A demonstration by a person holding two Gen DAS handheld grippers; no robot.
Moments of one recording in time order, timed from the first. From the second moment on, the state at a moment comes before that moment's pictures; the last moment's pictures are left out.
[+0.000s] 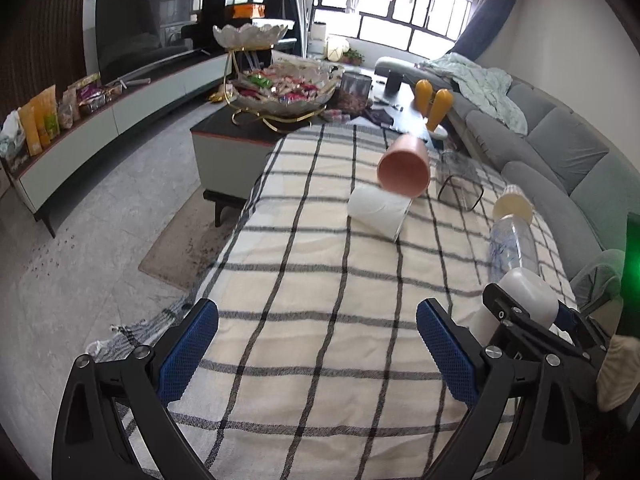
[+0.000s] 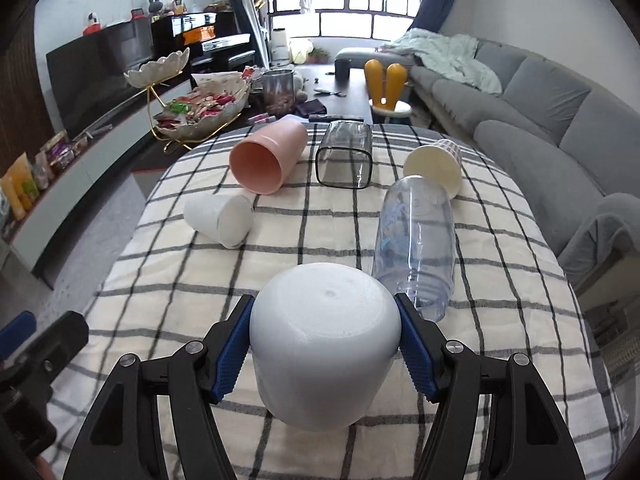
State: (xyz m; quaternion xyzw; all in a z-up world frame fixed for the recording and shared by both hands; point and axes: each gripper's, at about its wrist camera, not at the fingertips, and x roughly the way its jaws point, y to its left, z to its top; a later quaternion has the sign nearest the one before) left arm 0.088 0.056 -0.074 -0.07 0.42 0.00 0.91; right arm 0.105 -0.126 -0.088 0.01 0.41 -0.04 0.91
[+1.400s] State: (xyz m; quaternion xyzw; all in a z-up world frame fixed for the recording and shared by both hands) left arm 0.052 0.026 -0.037 -0.04 0.33 -0.02 0.94; right arm 0.018 -0.159 -0.026 0.00 0.33 -0.09 0.94
